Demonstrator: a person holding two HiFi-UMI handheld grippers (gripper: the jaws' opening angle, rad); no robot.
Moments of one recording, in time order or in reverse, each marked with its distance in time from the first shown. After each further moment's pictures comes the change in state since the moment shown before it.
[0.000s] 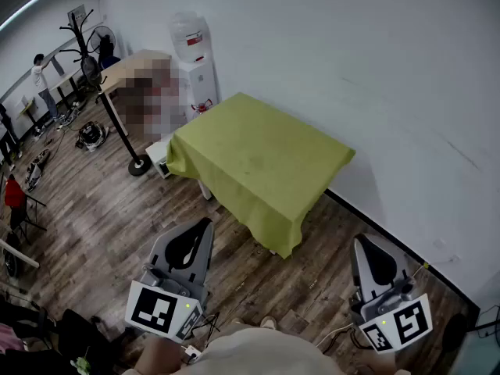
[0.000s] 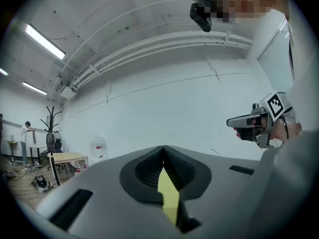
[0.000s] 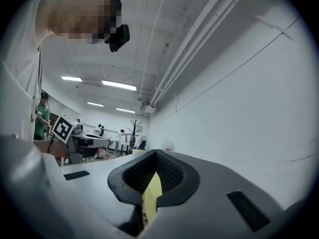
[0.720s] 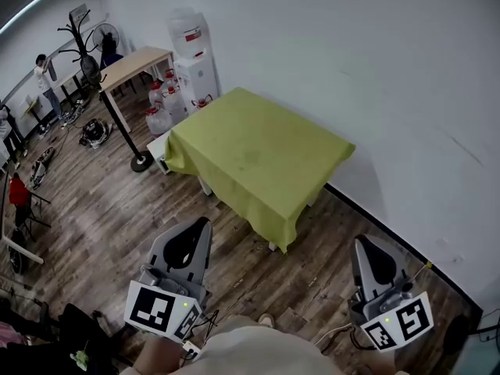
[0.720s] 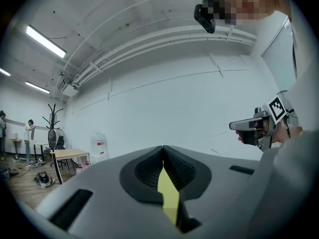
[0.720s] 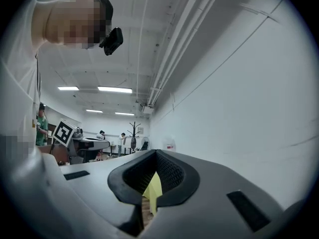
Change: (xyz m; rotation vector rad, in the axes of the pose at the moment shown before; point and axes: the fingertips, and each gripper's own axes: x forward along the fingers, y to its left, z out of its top) left arm 0.034 -0.032 -0.011 -0.021 0.033 0.031; right arm -0.013 -0.054 -0.032 0.113 -0.006 0.014
